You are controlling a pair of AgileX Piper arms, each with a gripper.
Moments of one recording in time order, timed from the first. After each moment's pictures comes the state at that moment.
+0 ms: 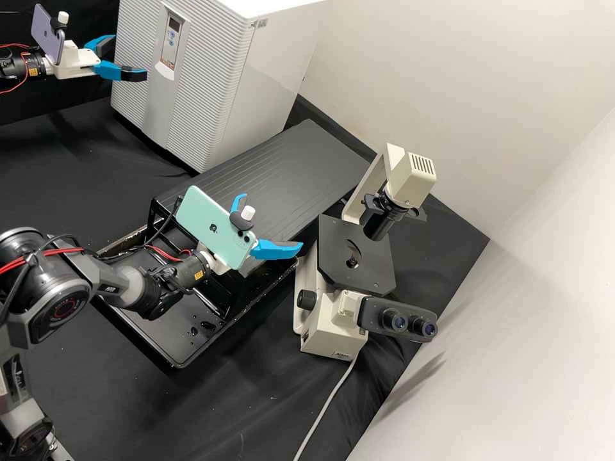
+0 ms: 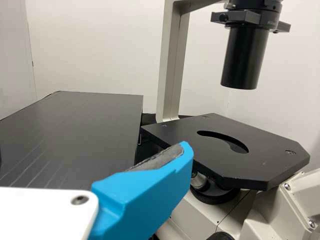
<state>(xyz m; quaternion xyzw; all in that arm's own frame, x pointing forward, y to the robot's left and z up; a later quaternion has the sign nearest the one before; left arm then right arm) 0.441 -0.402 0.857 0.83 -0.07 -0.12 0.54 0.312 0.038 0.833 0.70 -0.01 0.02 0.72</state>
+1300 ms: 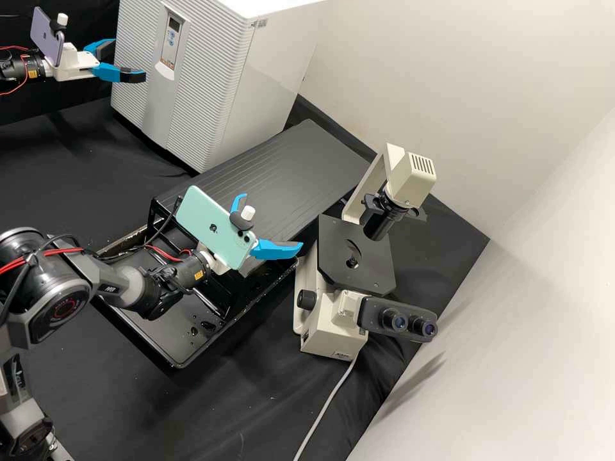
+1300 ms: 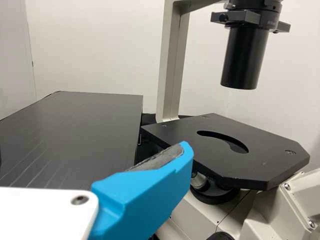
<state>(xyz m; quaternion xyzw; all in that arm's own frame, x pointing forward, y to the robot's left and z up) 0.439 -0.398 0.855 0.83 -0.06 -0.12 0.54 0.312 0.038 0.833 0.70 -0.01 0.02 0.72</state>
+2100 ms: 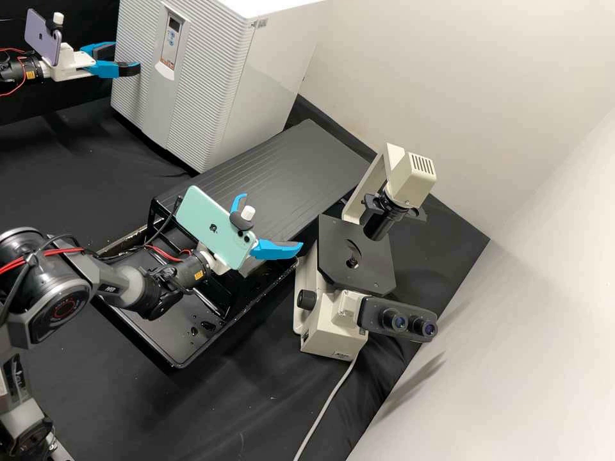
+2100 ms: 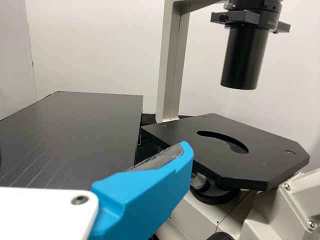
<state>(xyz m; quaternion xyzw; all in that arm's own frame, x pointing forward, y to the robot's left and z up) 0.437 -0.392 0.855 0.82 -0.06 -0.10 0.56 0.312 0.038 0.833 0.70 -0.01 0.02 0.72</state>
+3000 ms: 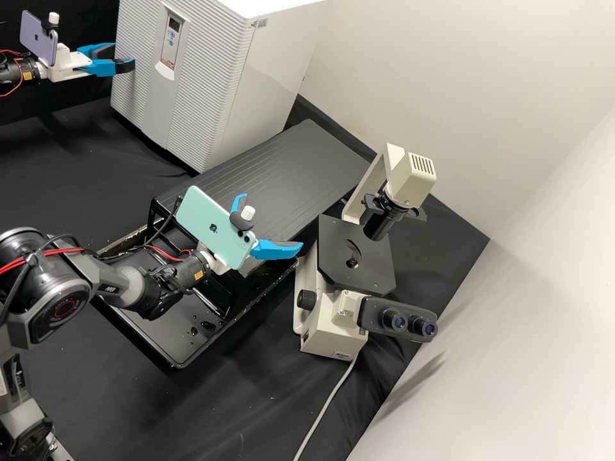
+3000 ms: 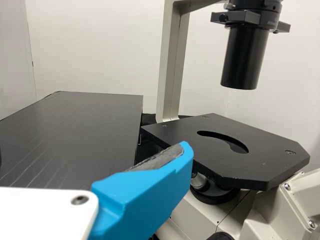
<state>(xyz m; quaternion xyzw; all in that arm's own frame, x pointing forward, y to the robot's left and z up) 0.427 -0.390 0.852 0.81 -0.05 -0.09 0.58 0.312 0.038 0.833 0.70 -0.01 0.02 0.72</state>
